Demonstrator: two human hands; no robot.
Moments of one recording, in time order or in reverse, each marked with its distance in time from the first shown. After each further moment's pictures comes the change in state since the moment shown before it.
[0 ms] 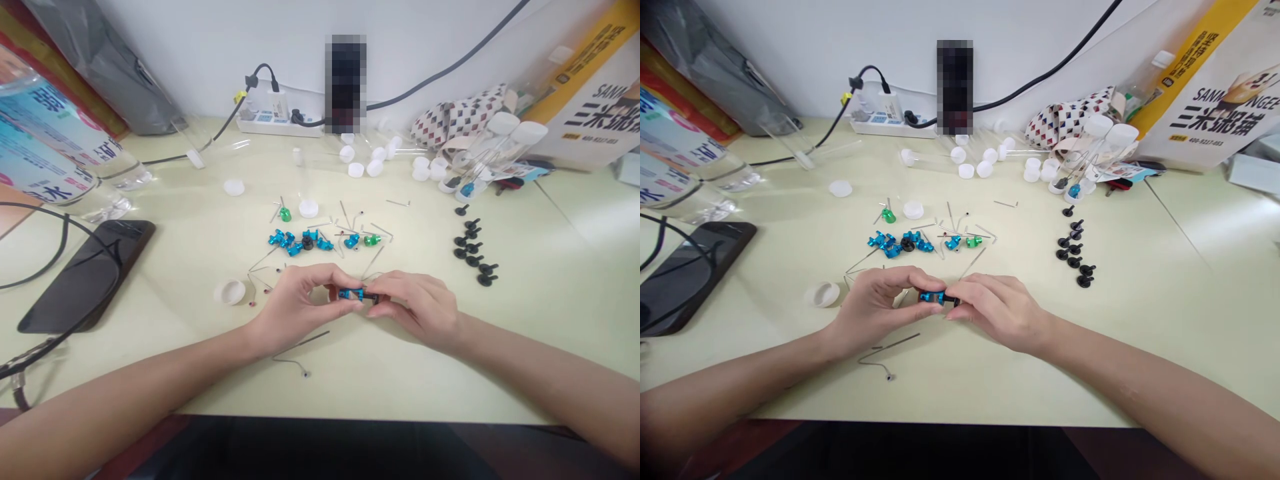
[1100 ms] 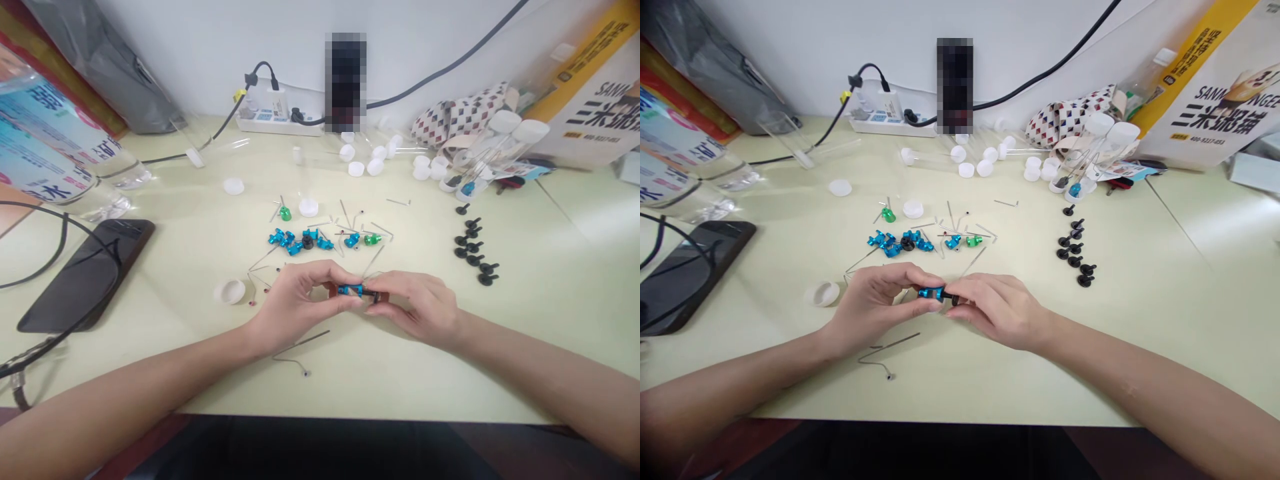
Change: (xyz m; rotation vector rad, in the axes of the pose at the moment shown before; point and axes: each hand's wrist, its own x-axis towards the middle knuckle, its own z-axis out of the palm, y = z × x) left_hand 0.001 0.001 0.000 -0.039 0.025 -0.016; right_hand -0.005 0.004 0.002 0.008 0.001 0.022
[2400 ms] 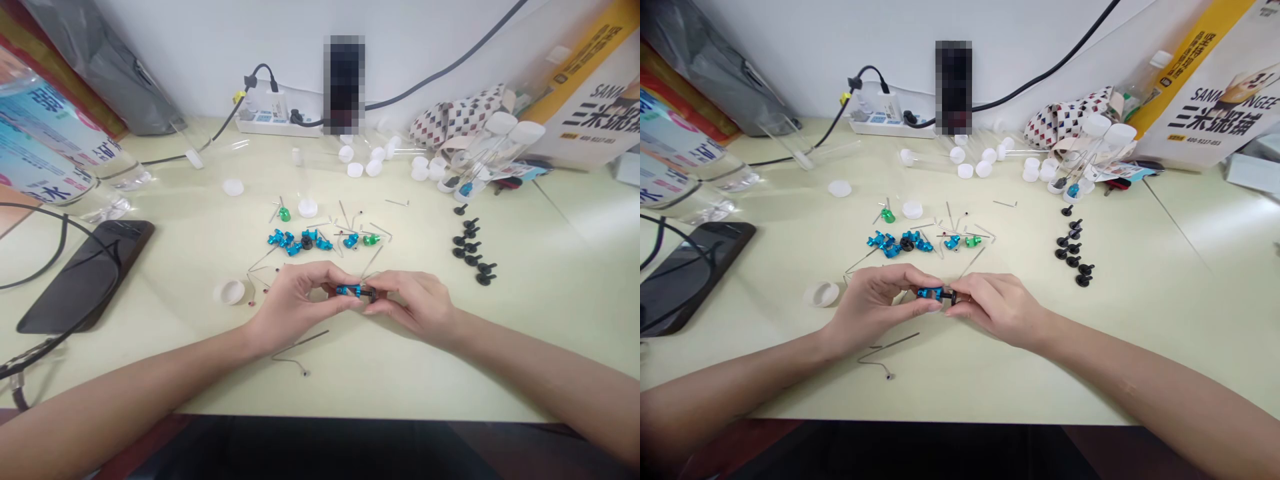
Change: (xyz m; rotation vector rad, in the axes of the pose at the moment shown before) left_hand 0.000 0.000 0.000 -0.009 0.006 -0.004; right_hand 0.000 0.001 0.000 0.004 -0.050 0.067
